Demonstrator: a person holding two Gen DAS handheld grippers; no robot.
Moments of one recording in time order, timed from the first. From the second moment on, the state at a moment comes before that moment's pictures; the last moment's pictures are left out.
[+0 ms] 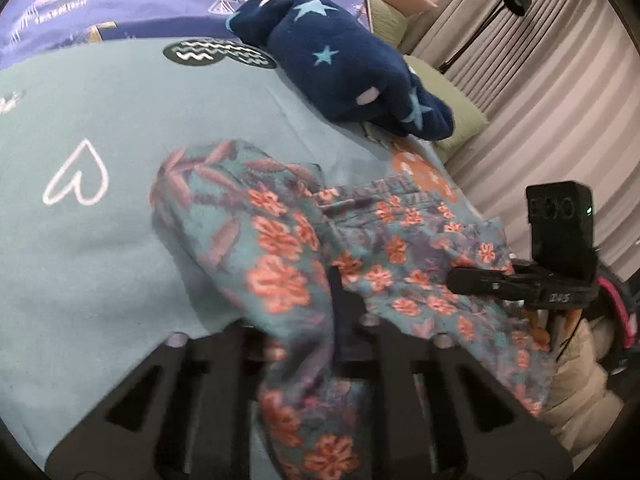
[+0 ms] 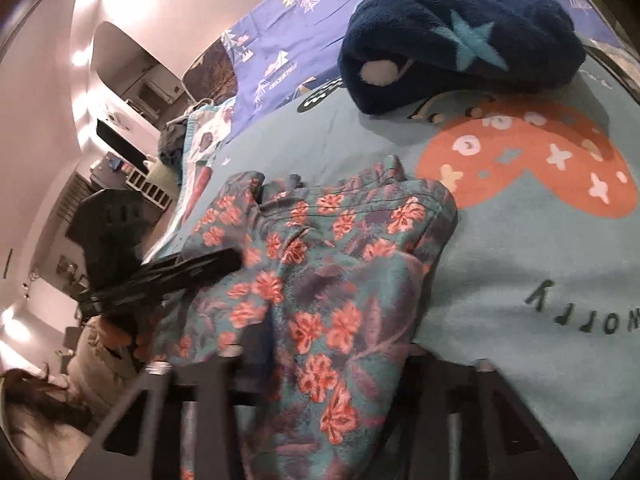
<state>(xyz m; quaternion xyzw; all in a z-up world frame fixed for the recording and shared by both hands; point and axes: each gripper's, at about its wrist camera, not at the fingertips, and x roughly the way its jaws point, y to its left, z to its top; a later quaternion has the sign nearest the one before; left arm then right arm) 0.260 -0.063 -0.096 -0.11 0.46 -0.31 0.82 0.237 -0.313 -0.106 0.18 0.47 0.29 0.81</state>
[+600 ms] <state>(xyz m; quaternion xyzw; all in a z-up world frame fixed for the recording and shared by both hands) 0.158 -0.116 0.134 0.05 0.18 -0.32 0.93 0.110 -0.329 0.110 0.09 0.24 0.17 0.95</state>
